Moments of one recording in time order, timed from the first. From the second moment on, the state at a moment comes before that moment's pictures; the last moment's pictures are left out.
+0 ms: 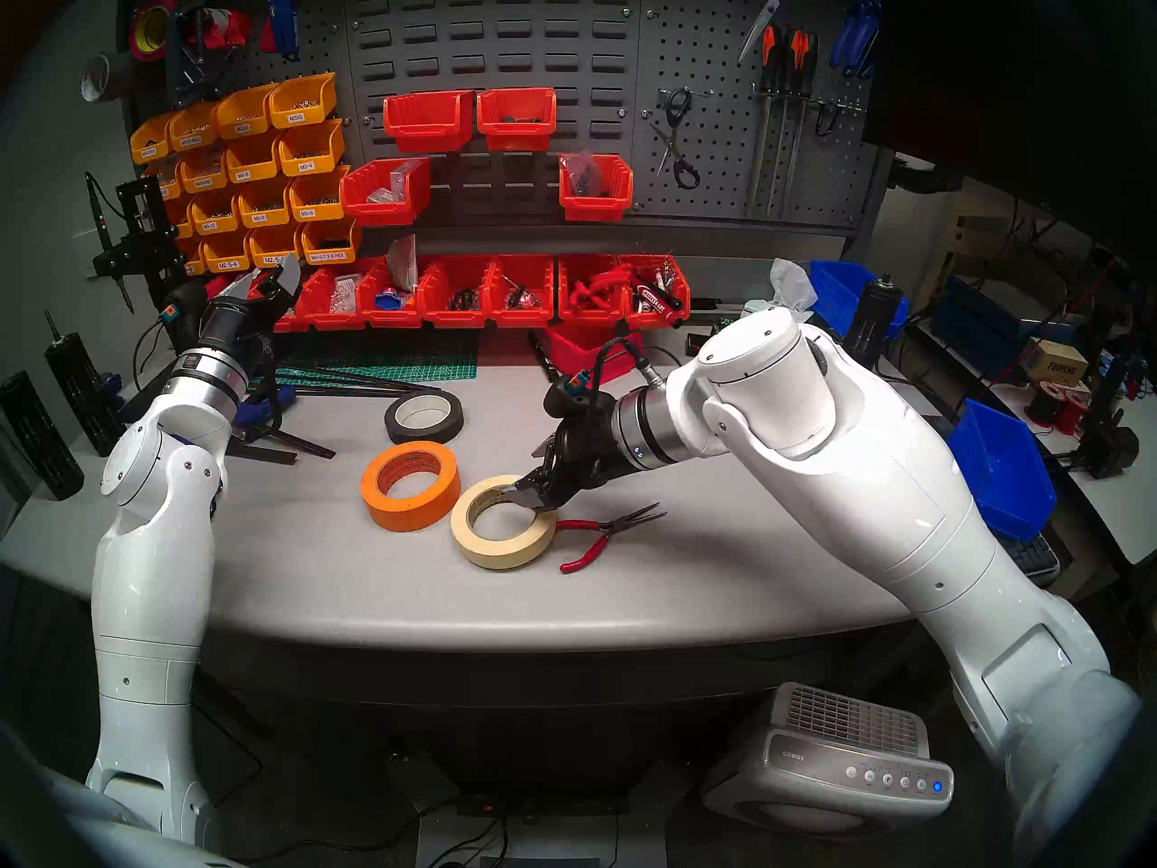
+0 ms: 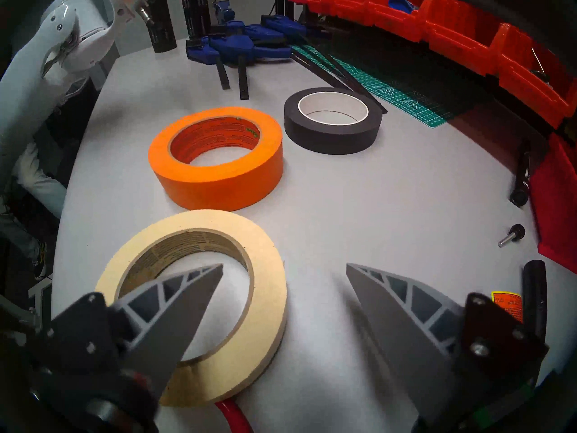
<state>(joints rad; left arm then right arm) 1.49 -1.29 -1.82 -1.88 -0.69 0.13 -0.06 -0.95 -0.85 0.93 -1.91 0.51 0.96 0.72</state>
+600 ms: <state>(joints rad) 1.49 -1.29 -1.82 -1.87 -0.69 0.13 -0.06 -0.84 -0.88 0.81 -1.84 0.46 0.96 0.75</state>
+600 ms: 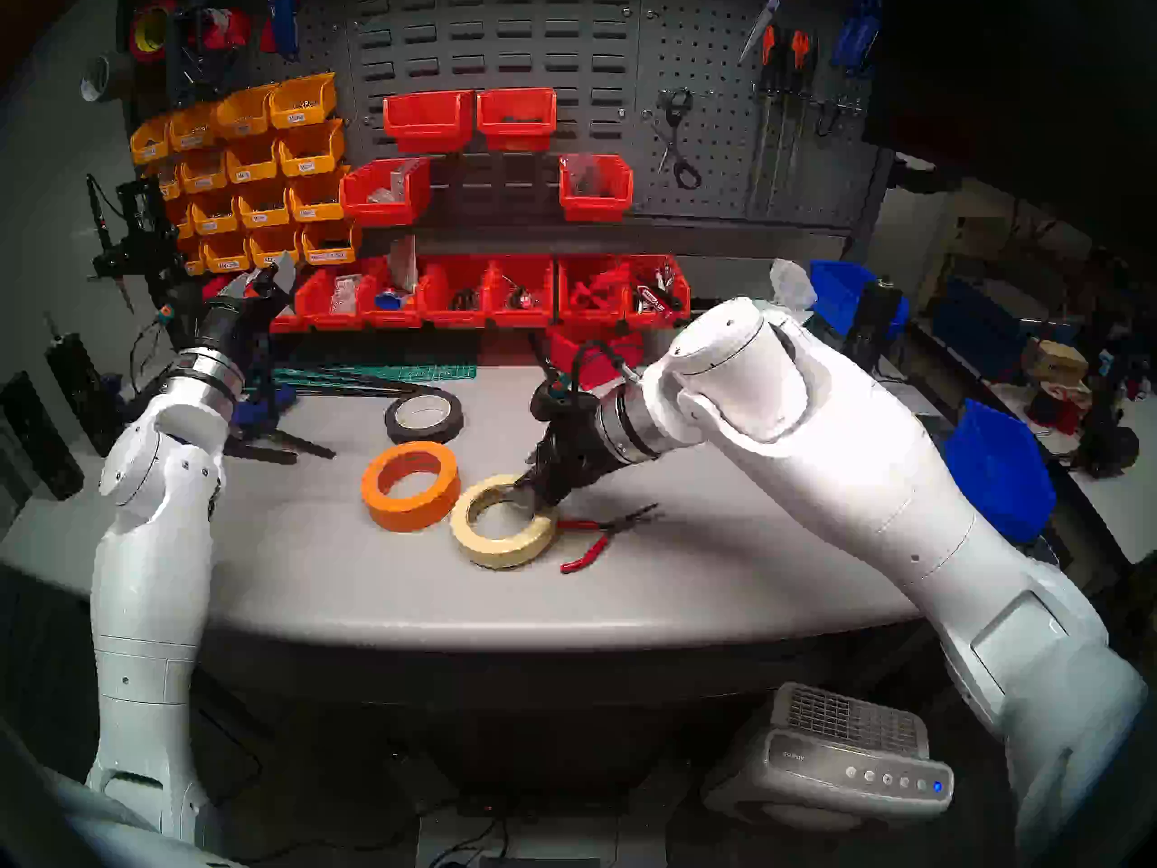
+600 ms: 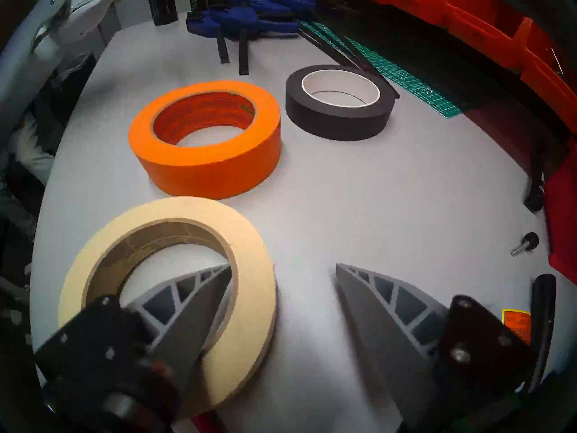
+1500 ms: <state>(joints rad) 1.49 -1.29 -1.82 -1.87 -0.70 0.12 -0.06 -0.79 -0.84 0.86 -1.89 0.49 0.96 0.78</state>
